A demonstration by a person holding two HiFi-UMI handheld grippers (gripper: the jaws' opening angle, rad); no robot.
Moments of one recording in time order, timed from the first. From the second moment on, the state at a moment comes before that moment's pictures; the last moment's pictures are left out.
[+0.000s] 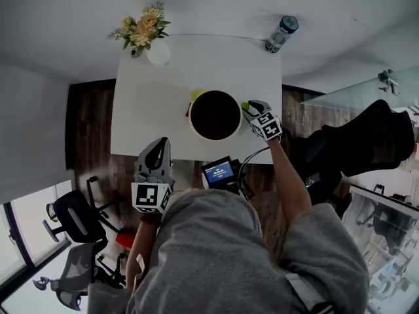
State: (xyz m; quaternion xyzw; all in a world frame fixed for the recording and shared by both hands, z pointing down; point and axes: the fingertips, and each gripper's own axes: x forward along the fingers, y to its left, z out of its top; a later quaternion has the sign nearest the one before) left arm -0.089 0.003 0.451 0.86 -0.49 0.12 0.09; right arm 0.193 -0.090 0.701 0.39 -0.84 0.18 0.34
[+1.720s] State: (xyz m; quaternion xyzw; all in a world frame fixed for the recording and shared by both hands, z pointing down) left arm -0.073 -0.012 0.449 0.86 -0.49 0.10 0.09; right arm 0.095 -0.093 0.452 0.36 -0.91 -0.02 0.18
